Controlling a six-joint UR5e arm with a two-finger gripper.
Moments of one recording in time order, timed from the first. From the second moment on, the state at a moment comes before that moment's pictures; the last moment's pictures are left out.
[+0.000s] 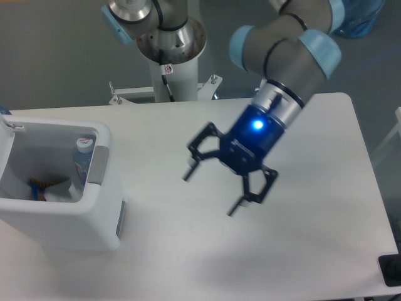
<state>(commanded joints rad) 2.67 -1.95 -1.49 -0.87 0.79 1.04</state>
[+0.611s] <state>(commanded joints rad) 2.57 -1.99 -1.42 -0.91 1.27 1.06</state>
